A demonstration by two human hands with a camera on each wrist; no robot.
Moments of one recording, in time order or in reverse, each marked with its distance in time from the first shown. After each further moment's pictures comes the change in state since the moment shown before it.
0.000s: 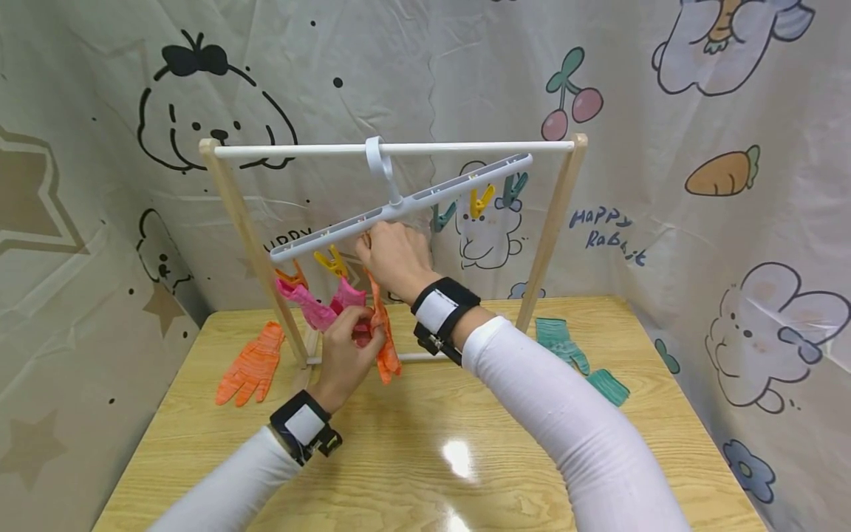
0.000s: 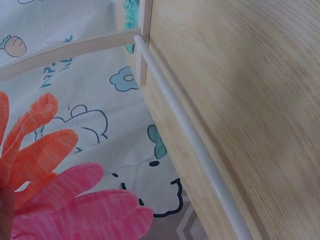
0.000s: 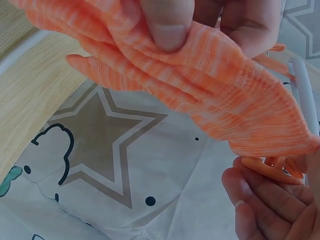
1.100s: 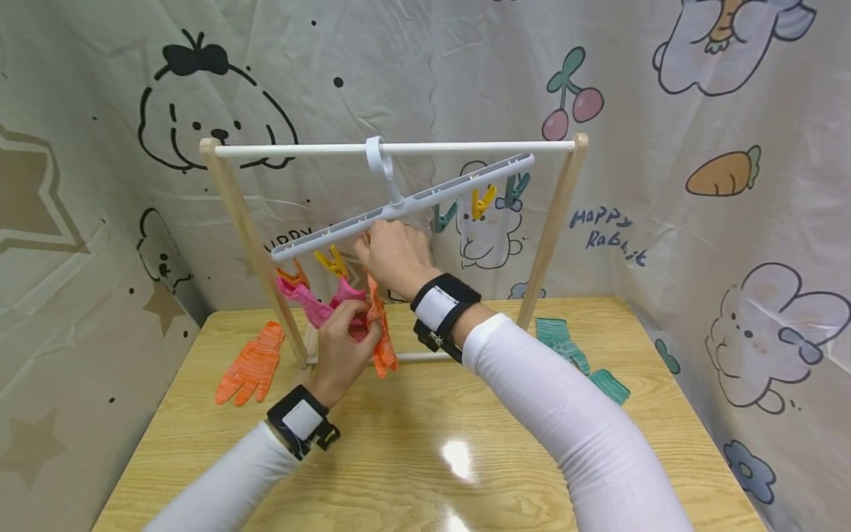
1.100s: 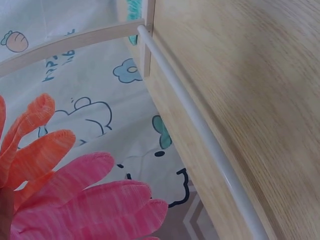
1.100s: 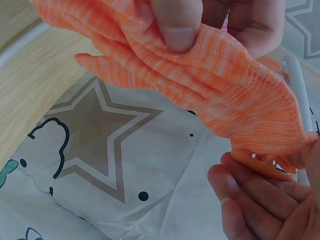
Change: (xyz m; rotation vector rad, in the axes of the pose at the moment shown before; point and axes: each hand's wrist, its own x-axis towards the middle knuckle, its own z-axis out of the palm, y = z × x) left_hand 0.010 0.002 -0.006 0.008 0.001 0.014; right_hand 0.001 -0.004 -0.006 -0.012 -0.066 0.027
